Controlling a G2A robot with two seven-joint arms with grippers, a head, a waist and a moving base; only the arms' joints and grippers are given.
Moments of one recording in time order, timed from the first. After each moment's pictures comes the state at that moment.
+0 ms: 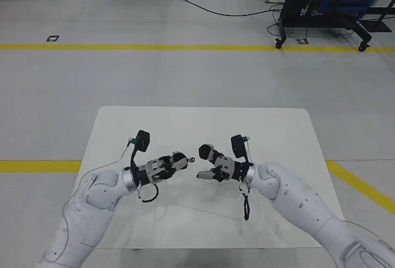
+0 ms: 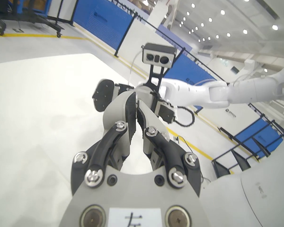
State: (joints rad) left arm 1.27 -1.10 -1.19 -1.50 0.17 -0.91 -0.64; right arm -1.00 -1.11 0.72 -1.19 -0.58 -1.00 -0.14
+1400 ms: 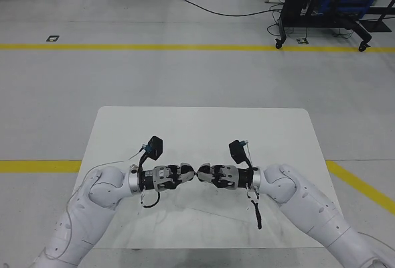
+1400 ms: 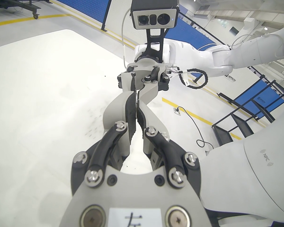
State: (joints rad) left arm 1.22 -1.07 -1.12 -1.50 0.25 -0.97 -0.65; right arm -1.11 -1.05 0.83 -1.39 -0.30 -0.94 0.33
